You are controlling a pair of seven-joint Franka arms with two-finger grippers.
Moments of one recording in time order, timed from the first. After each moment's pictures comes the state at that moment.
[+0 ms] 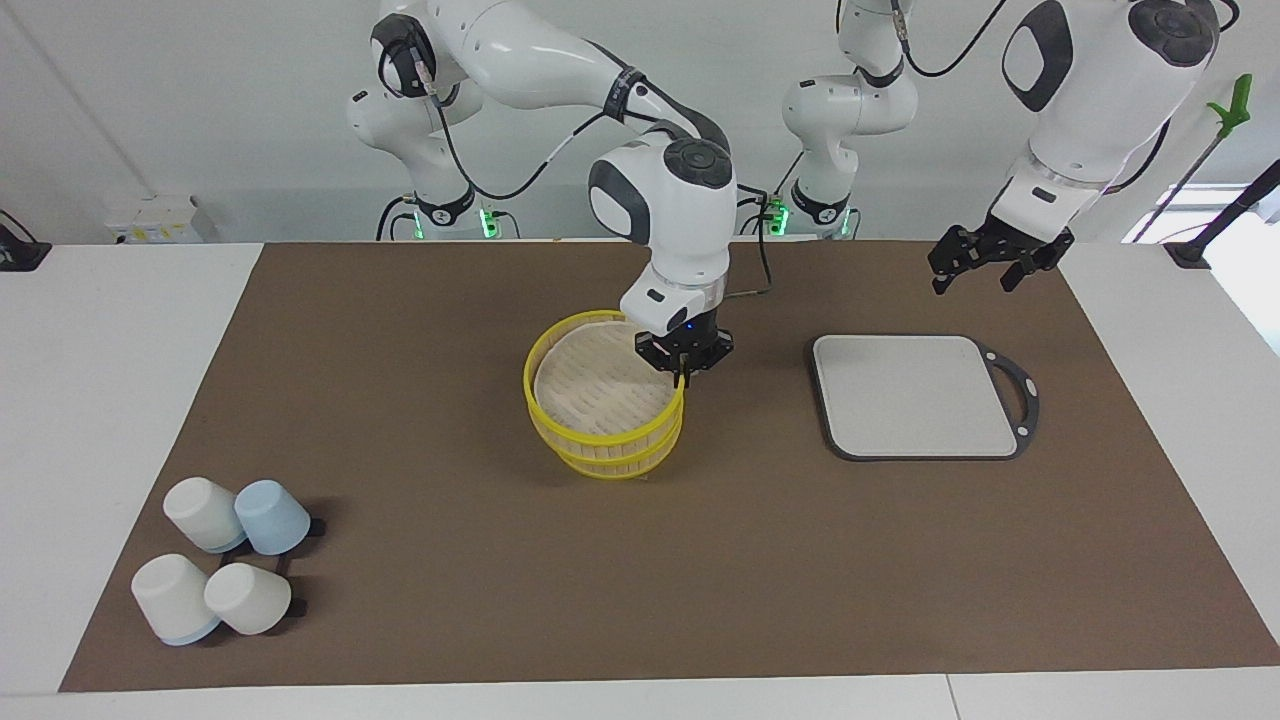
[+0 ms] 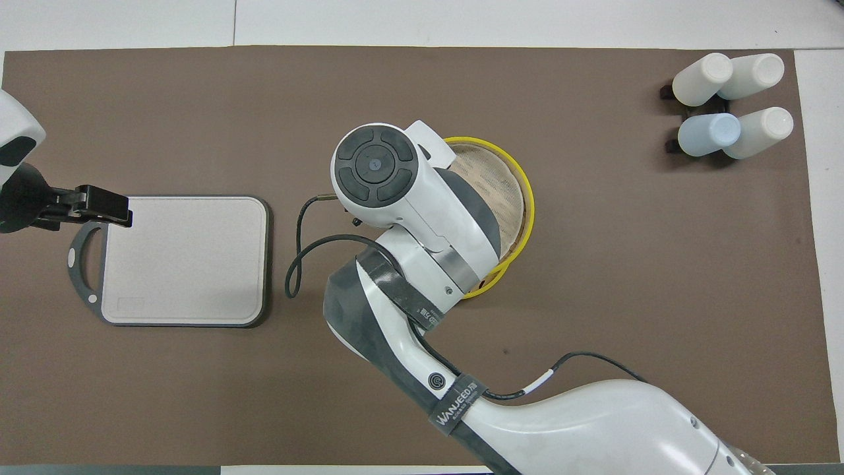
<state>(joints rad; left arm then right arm) -0.02 -0.03 -0.04 -1.70 -0.01 1.63 -0.02 0.59 0.55 0.10 -1.28 -0.09 1.93 0.72</state>
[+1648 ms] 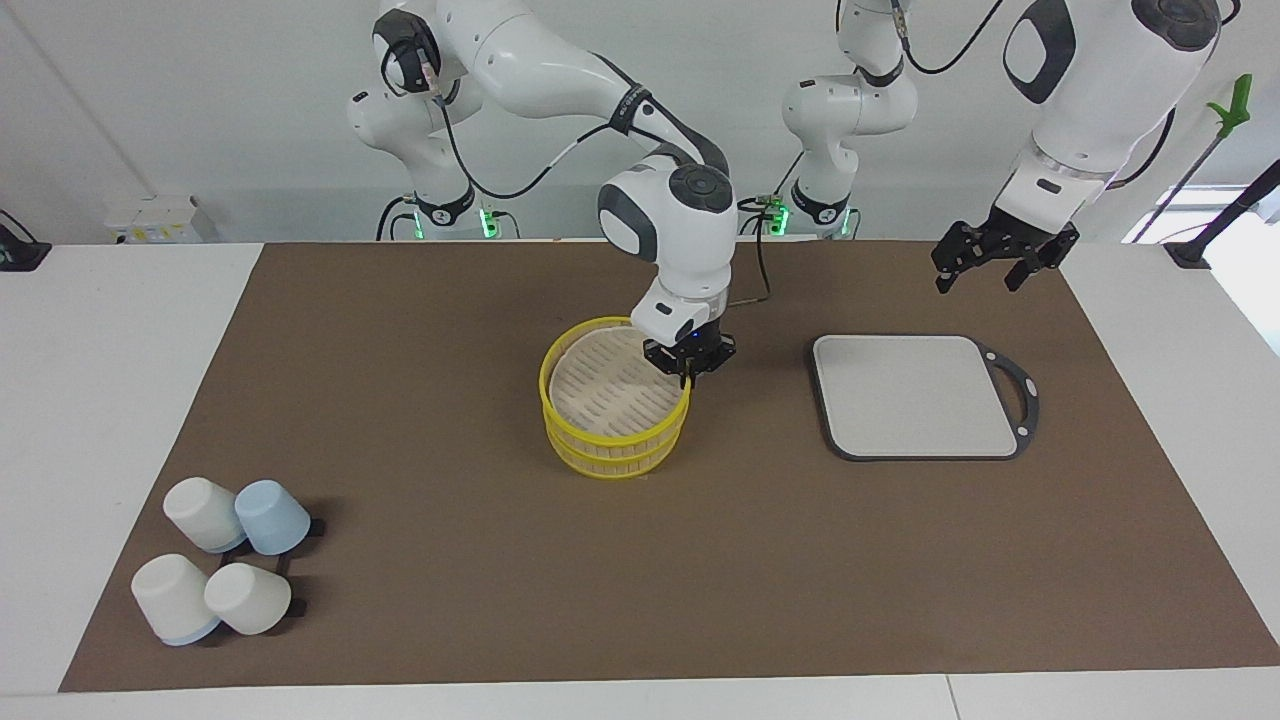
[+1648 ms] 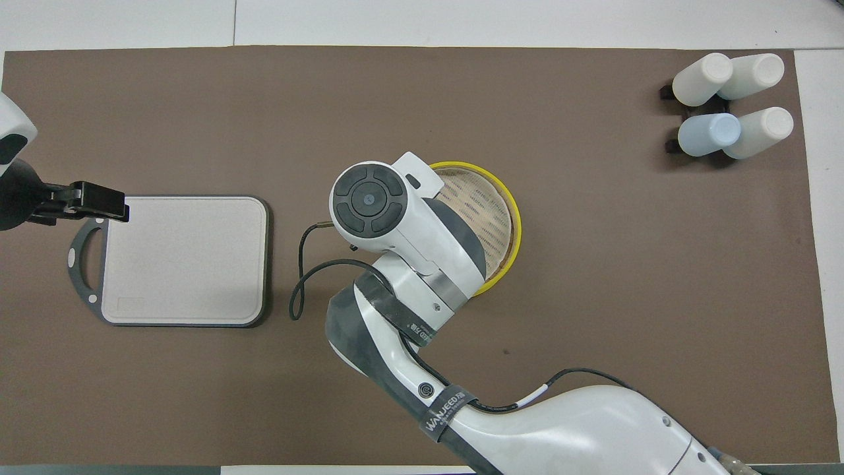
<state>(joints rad) -0.02 -0.04 -0.05 -1.70 -0.02 1.65 -0.02 0.61 0.53 0.11 -1.42 -0.09 2.02 0.72</state>
